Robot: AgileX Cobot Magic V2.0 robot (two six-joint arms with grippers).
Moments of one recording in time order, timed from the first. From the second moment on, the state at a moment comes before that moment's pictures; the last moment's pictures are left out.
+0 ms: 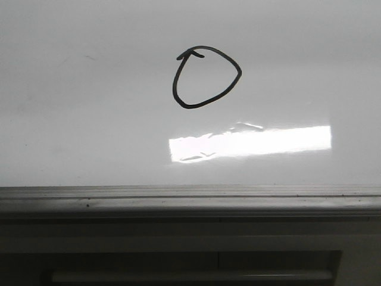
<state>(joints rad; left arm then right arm) -0.65 0.85 -0.99 -0.61 1.07 0.90 1.40 1.12 -1.17 -0.35 0.66 0.06</state>
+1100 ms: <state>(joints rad) -0.64 0.94 -0.61 -0.66 0.16 0.40 1.40 0.79 -1.11 -0.71 0.99 0.42</state>
